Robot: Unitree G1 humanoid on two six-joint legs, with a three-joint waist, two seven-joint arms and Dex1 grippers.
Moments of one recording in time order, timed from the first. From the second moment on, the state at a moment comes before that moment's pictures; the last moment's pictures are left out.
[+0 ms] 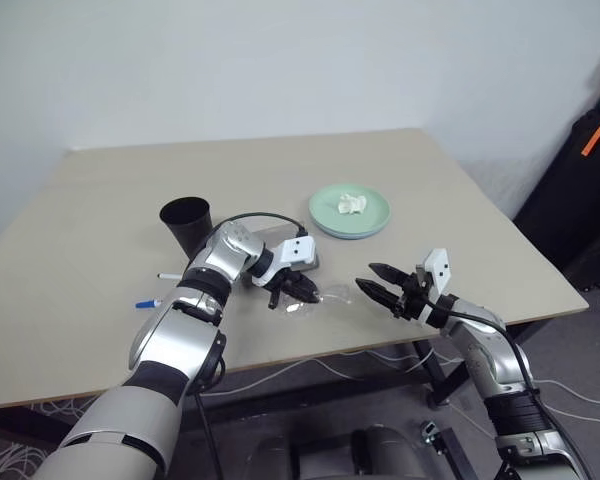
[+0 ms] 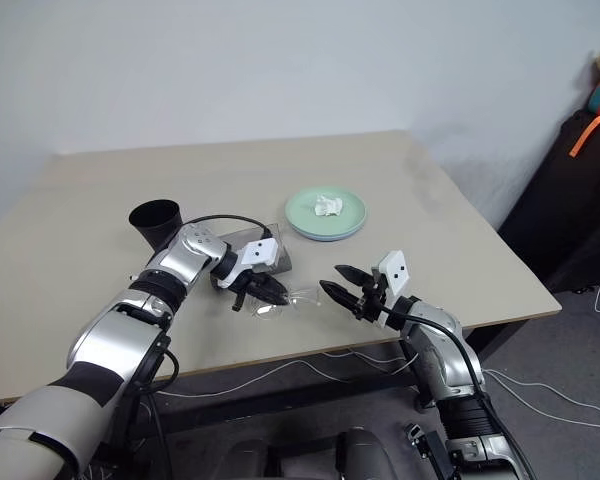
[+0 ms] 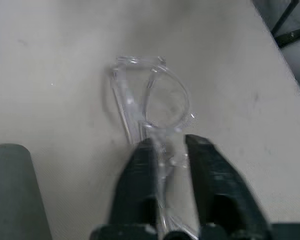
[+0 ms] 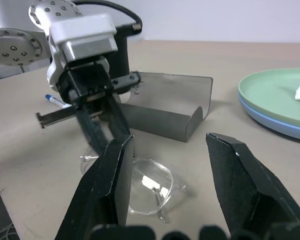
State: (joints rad) left arm -1.04 0.32 -0.32 1.16 0.19 -0.14 -1.45; right arm -0.25 -0.28 0.06 0.08 0.35 0.19 0.83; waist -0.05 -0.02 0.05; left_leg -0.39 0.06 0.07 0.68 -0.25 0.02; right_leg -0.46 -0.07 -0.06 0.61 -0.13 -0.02
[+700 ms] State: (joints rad) left arm -1.03 0.35 -0.29 1.14 0.17 -0.11 -1.50; right arm -0.28 -0.27 0.07 0.11 0.35 0.18 0.84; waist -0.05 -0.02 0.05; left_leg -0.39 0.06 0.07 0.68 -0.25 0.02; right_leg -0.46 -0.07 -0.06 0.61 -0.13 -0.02
